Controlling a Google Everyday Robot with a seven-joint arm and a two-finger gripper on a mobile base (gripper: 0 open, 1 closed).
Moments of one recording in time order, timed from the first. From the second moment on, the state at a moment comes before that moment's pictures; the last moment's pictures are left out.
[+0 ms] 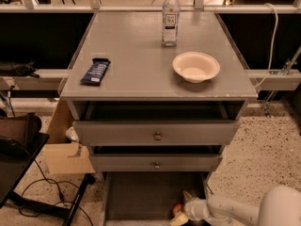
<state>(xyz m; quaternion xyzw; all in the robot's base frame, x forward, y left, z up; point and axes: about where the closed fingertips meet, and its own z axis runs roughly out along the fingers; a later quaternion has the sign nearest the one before) 0.476 -0.140 0.138 -0.44 0.82 0.21 0.29</state>
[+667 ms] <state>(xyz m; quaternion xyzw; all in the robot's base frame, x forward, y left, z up) 0.439 -0.141 0.216 -0.44 0.81 0.23 0.30</state>
